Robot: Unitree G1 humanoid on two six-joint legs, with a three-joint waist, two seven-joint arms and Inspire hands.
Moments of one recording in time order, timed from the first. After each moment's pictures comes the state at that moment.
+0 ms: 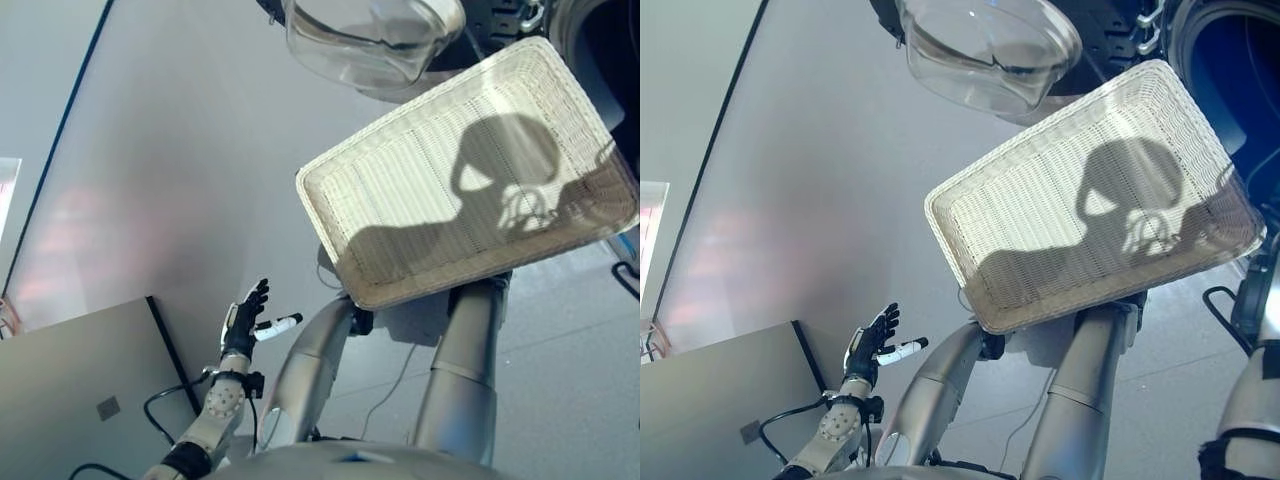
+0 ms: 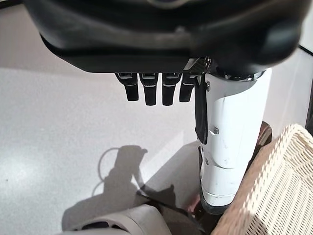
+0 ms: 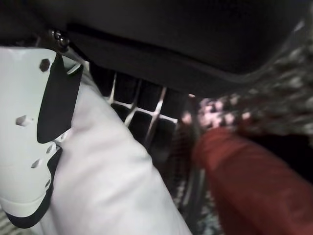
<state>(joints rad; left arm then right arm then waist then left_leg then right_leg) 0.04 0.23 -0.48 0.72 -0.25 -0.43 0.31 -1.38 -1.01 0.13 1.27 0.74 -0.42 -0.78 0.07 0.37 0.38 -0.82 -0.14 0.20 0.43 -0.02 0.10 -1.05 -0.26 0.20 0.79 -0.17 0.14</state>
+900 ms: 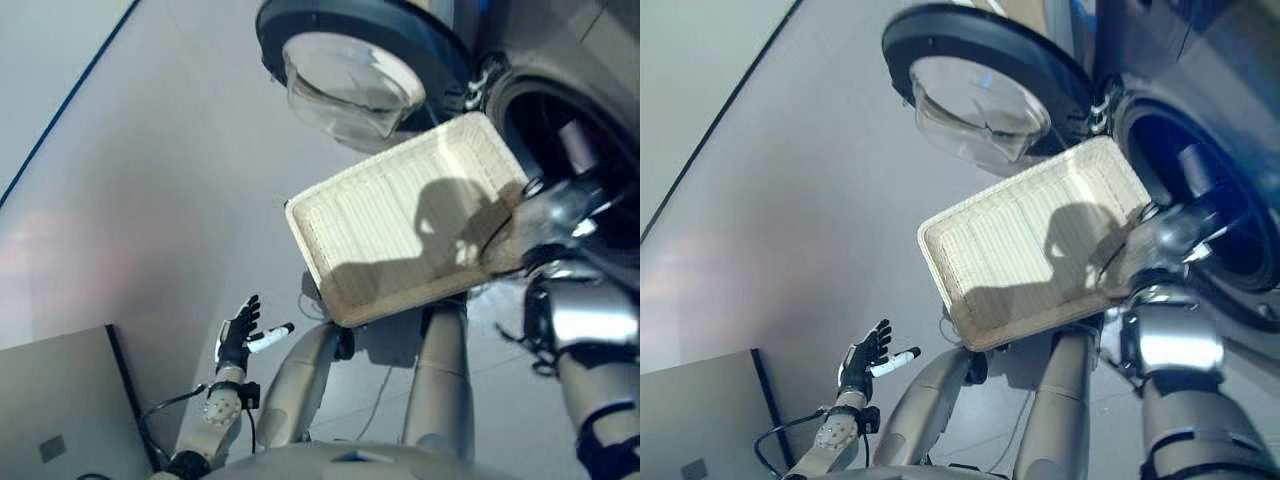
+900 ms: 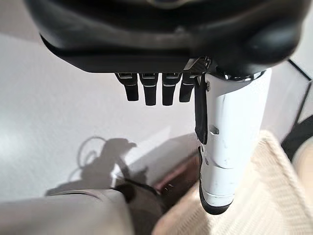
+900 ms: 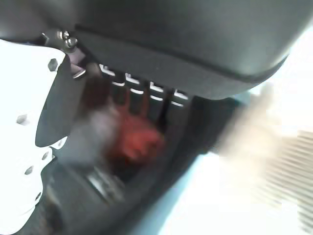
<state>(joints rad) 0.05 0.19 -0.43 0.80 -0.32 -0.41 0.29 -0.87 -0.44 -0.03 1.32 0.77 -0.38 -0.59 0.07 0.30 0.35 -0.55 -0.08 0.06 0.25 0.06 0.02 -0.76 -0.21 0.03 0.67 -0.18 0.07</state>
